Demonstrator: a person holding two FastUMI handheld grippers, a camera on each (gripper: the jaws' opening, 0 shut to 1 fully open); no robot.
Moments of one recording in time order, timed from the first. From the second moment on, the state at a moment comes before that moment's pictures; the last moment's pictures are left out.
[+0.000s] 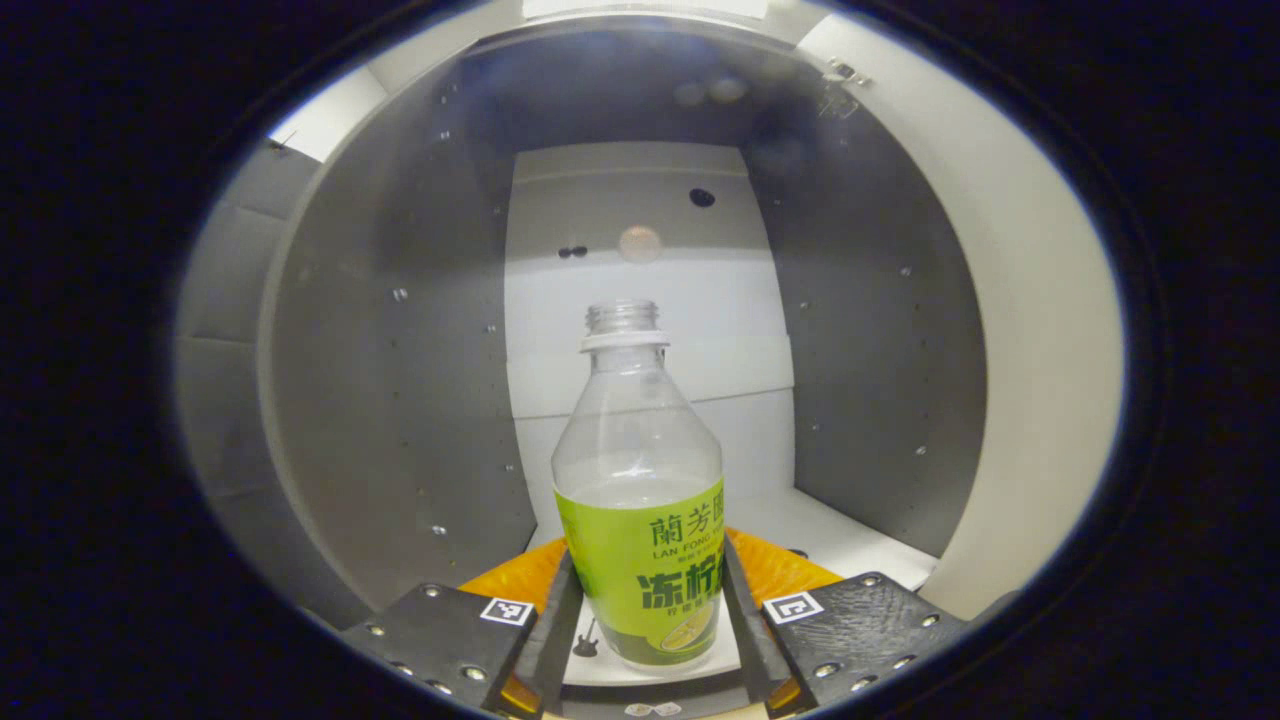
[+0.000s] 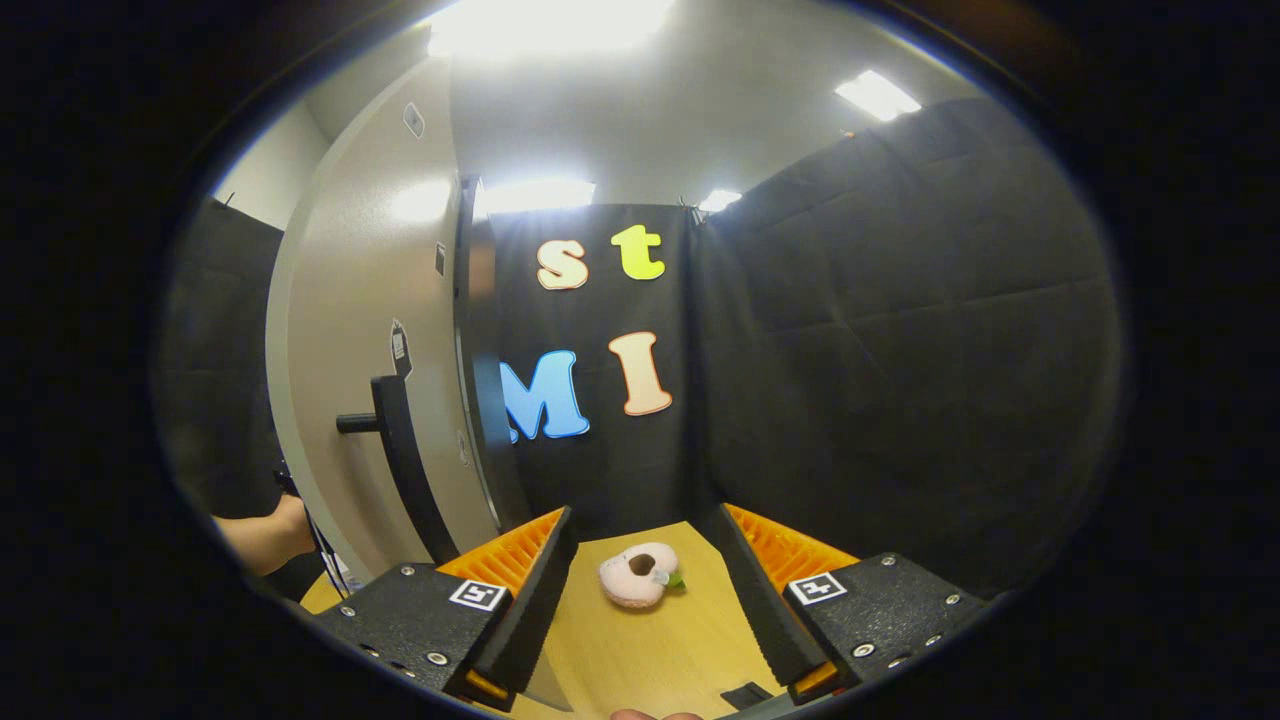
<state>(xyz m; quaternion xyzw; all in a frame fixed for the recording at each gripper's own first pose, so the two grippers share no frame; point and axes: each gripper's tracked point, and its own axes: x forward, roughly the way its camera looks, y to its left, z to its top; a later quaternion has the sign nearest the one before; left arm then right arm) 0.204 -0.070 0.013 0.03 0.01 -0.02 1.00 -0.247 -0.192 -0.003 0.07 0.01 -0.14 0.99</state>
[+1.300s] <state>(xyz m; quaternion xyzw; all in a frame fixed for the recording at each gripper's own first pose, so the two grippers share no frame) 0.203 -0.053 0.007 0.03 0.00 0.11 0.99 -0.165 -0.223 -0.108 0.06 0.04 -0.10 0.99</state>
